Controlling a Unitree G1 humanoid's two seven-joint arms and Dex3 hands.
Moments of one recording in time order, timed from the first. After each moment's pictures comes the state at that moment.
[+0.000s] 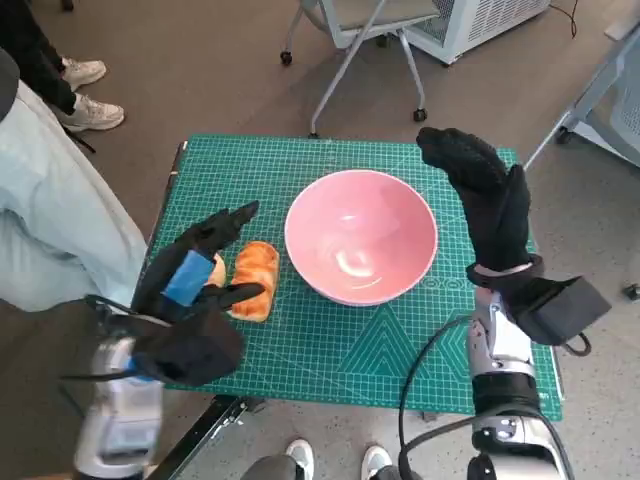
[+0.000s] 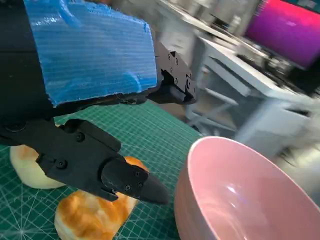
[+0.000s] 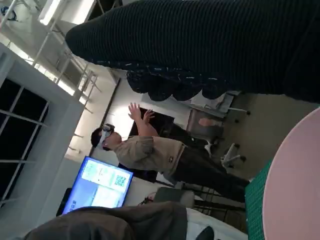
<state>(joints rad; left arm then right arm) -0.15 0.31 -0.07 -0.34 0.66 0.35 -0.16 -0.66 -0.11 -0.15 0.67 0.28 -0.74 0.48</state>
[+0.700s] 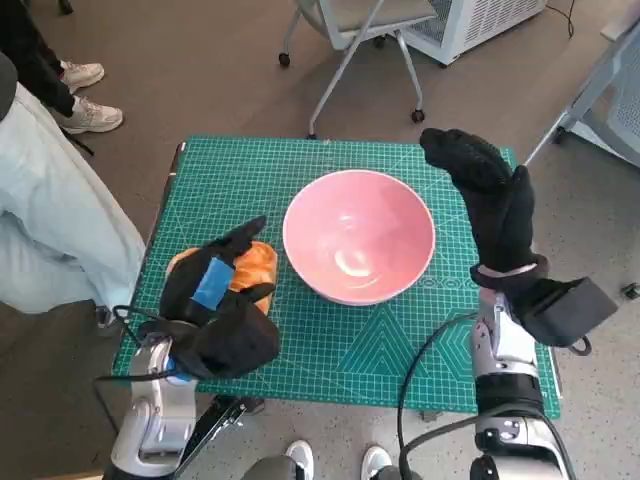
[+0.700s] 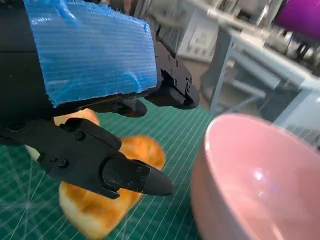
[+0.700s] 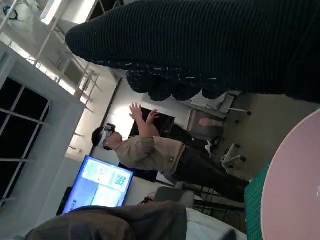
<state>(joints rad) -0.16 0.29 -0.15 -0.22 0.70 0.38 -0.13 -0.65 -0.11 -0.16 0.67 0.29 -0.73 0.50</state>
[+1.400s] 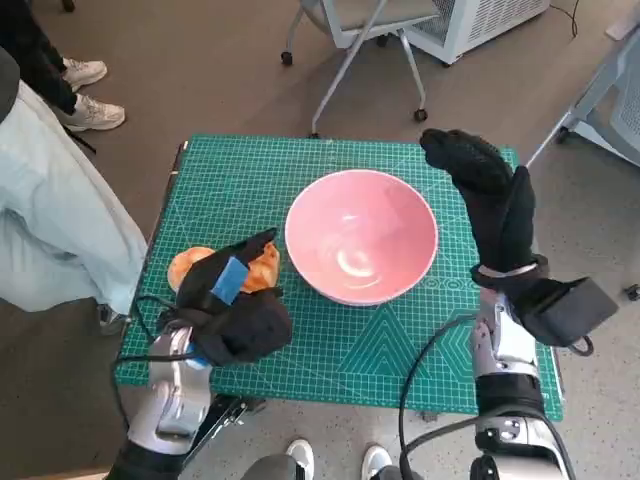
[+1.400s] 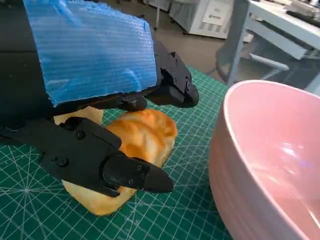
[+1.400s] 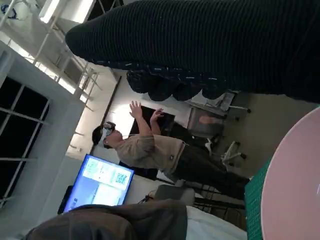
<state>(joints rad) -0.25 0.28 -0.21 -0.05 0.71 0.43 -0.11 -0.65 -0.11 -0.16 0.67 0.30 -0.73 0.50</state>
